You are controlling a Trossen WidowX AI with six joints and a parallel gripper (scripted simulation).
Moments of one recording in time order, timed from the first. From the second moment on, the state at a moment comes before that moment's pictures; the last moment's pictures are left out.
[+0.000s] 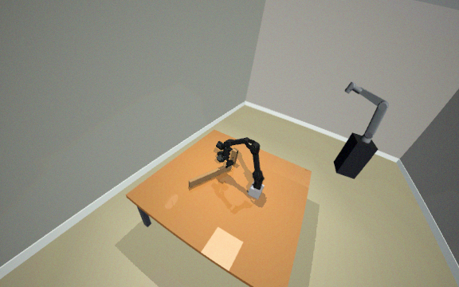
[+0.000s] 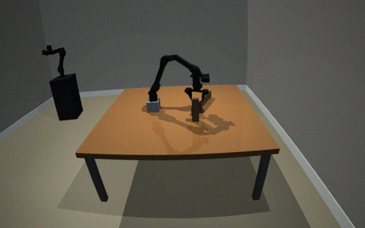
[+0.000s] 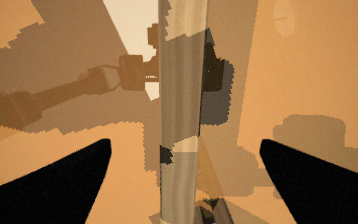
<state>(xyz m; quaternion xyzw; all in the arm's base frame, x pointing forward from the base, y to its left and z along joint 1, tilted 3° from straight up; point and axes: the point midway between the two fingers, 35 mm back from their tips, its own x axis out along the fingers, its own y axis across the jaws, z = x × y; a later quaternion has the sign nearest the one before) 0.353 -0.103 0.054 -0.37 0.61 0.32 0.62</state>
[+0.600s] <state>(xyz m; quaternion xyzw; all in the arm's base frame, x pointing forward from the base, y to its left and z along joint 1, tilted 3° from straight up) 0.356 -0.105 0.027 -0.37 0.61 0.32 0.62</state>
